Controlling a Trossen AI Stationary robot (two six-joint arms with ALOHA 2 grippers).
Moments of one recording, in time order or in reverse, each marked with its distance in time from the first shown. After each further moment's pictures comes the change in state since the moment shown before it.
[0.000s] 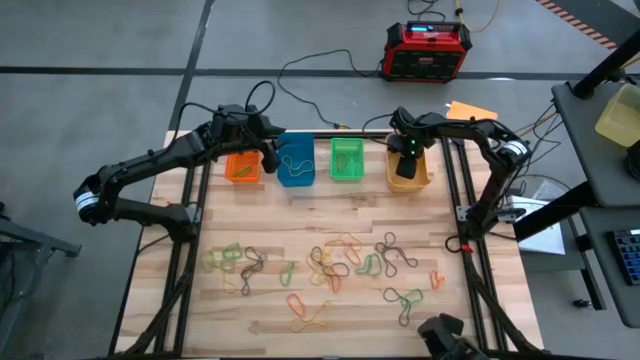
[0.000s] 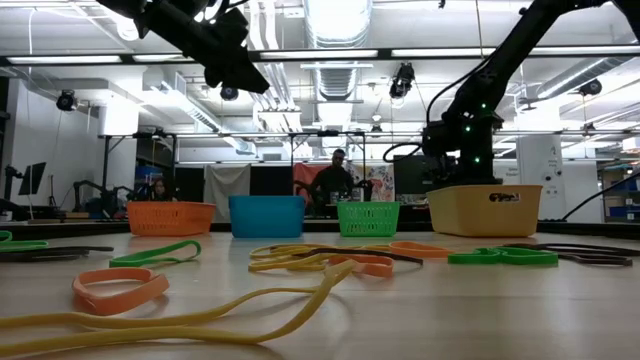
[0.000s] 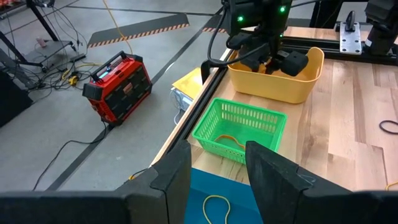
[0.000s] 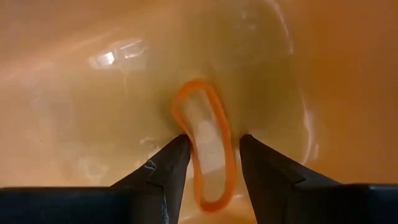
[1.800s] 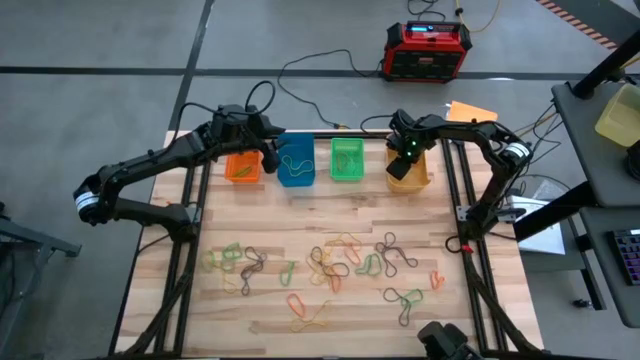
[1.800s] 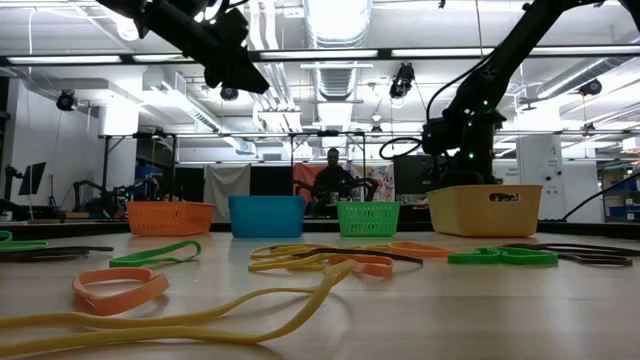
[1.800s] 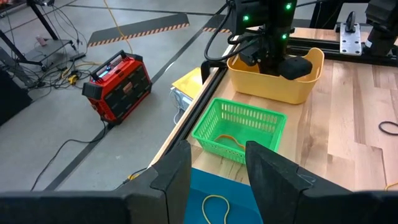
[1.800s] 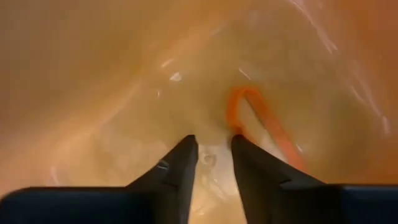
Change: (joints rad) left arm 0.000 0.000 0.000 0.000 0.000 -0.007; right arm 0.022 -0.031 -0.021 -0.002 -0.124 0.372
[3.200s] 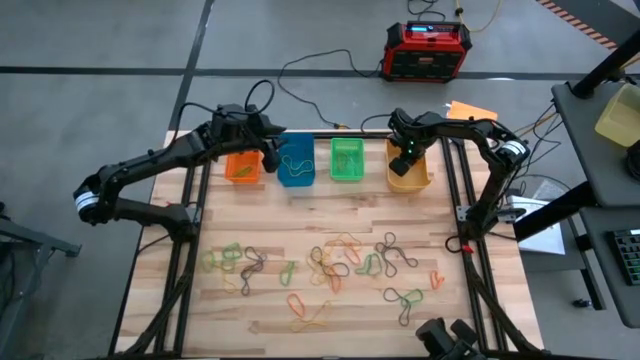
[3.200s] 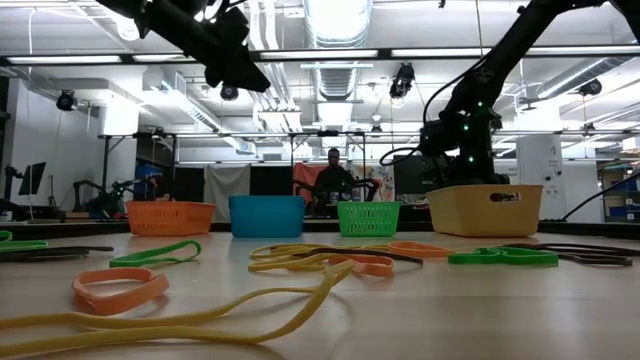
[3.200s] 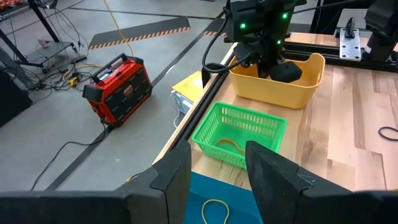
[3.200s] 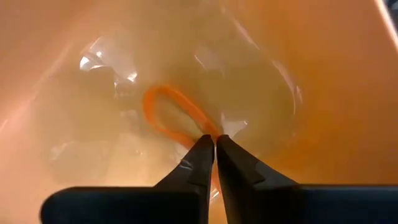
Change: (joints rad) left arm 0.000 0.000 0.000 0.015 0.000 -0.009; right arm -0.002 0.030 0.045 -0.061 0.200 0.071
